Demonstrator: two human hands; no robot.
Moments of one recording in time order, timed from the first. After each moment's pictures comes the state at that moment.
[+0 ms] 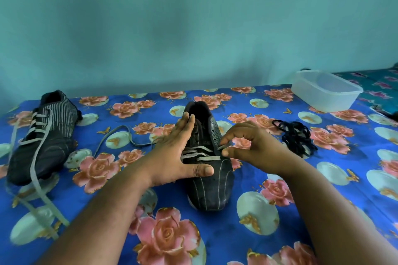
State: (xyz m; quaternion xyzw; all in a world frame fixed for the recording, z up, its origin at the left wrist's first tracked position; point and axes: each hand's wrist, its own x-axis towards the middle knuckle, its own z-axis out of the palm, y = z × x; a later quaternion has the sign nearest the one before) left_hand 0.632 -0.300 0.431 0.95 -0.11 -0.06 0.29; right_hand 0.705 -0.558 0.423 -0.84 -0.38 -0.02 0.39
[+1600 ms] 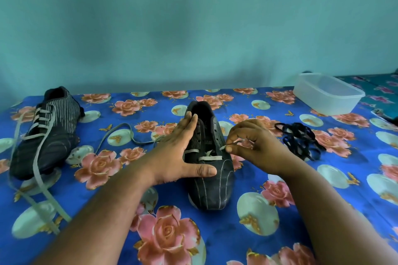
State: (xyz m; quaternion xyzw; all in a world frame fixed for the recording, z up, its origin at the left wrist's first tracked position) left_hand 0.631 -0.300 0.432 0.95 -0.11 -0.07 0.29; right_hand 0.717 -0.561 0.413 -0.84 -0.41 -0.09 0.34
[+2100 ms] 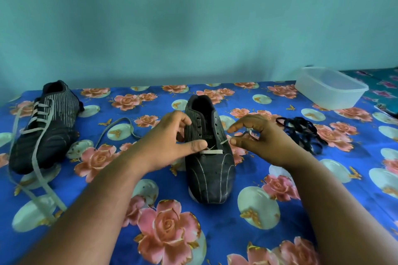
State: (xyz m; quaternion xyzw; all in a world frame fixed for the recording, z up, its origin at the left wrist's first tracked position) left_hand 0.629 -0.294 0.442 0.93 -0.06 0.03 0.37; right_hand 0.718 -0.569 0.418 -0.83 -0.37 -0.04 0.41
